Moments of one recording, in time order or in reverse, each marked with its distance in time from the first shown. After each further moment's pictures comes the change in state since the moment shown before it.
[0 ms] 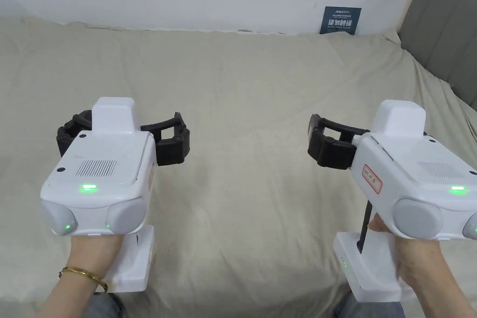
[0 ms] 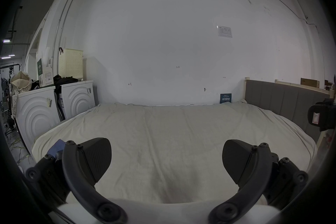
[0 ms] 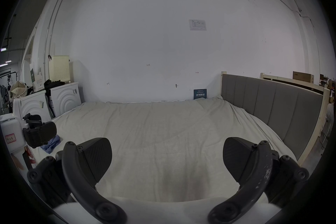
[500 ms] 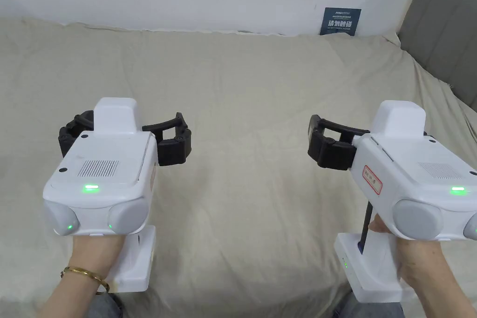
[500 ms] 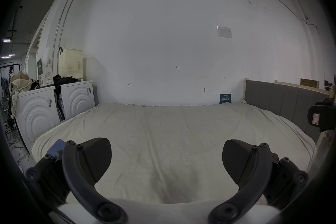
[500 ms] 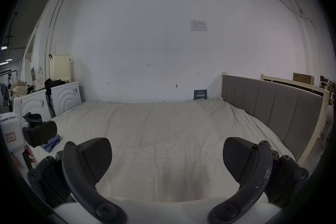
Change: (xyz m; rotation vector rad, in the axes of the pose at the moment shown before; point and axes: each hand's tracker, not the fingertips) left arm 0.001 0.000 0.001 0.003 -0.001 0.002; right arm 0.001 0.000 0.001 0.004 0.003 0.009
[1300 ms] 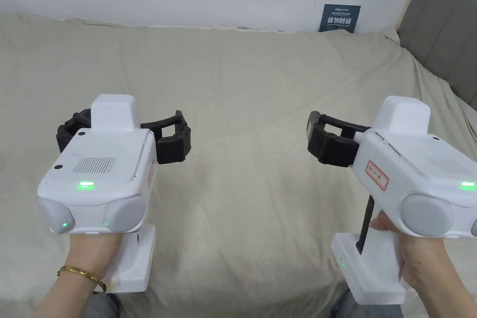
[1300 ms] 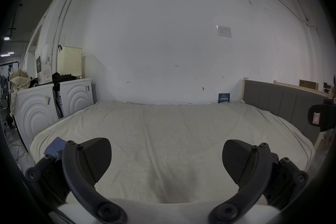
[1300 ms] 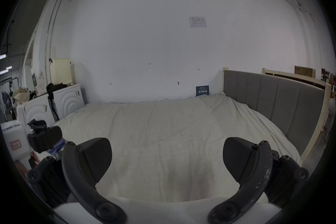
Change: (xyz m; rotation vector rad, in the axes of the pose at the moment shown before) left arm 0.000 0.004 0.000 -0.019 -0.016 0.019; right arm 0.003 0.007 0.003 -0.033 0.027 -0.063
